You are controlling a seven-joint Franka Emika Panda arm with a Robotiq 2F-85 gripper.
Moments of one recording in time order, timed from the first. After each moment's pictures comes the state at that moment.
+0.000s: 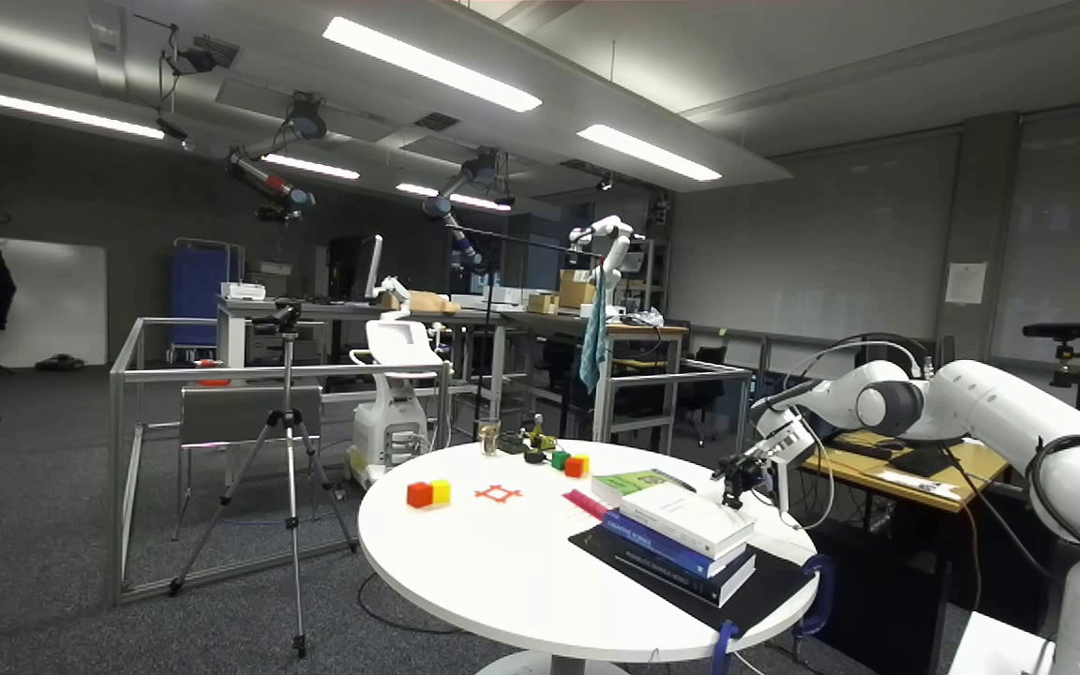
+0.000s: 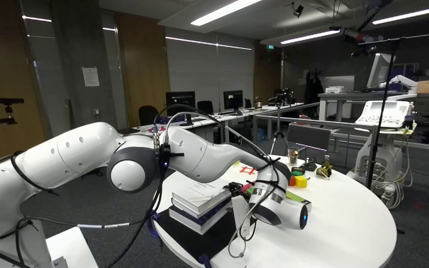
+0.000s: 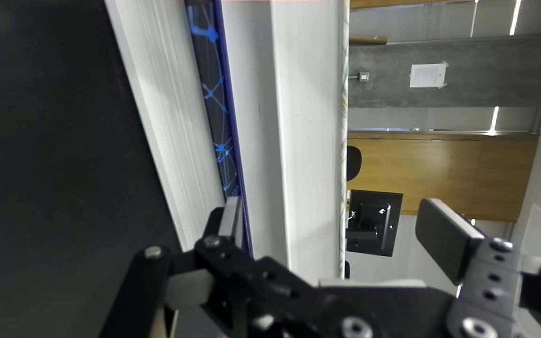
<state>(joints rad) -0.60 1.20 -0.01 -1.03 1.02 1.32 -0.75</state>
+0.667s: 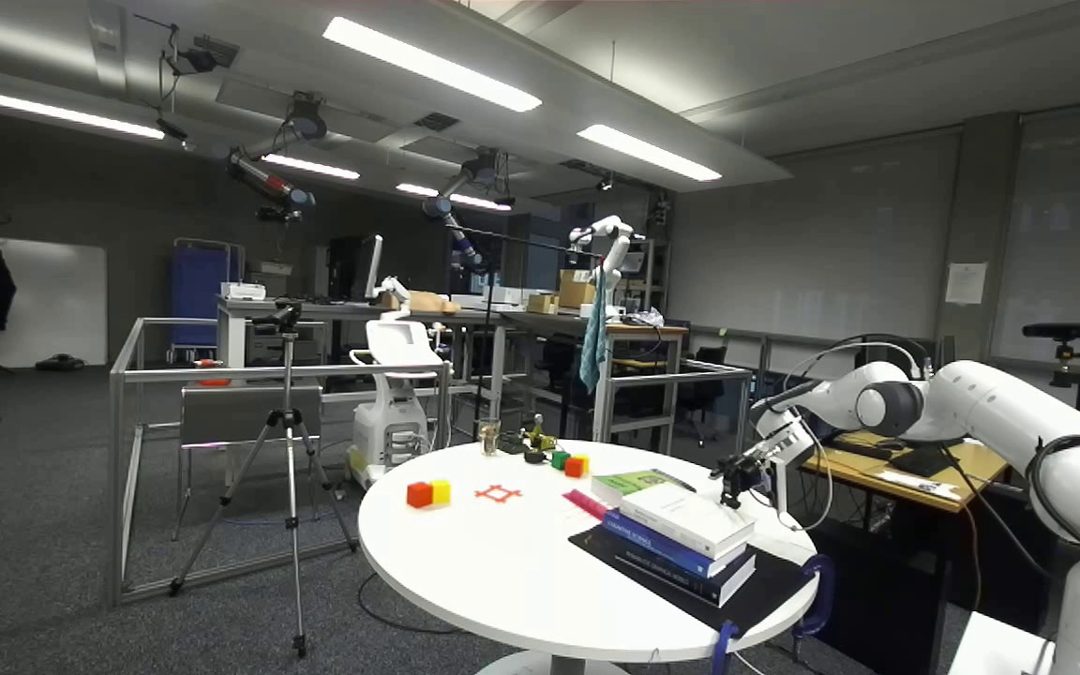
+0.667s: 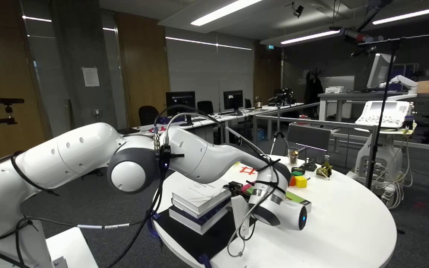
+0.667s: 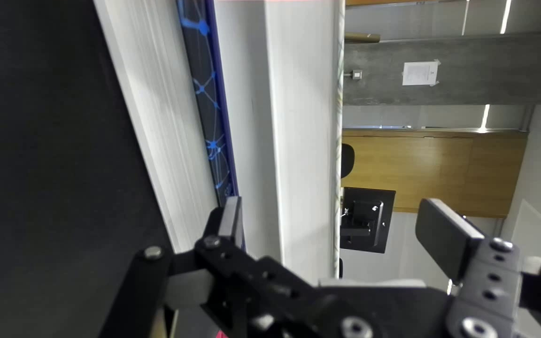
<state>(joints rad) -0.60 1.20 0.00 -1.03 1.04 1.31 -0.75</state>
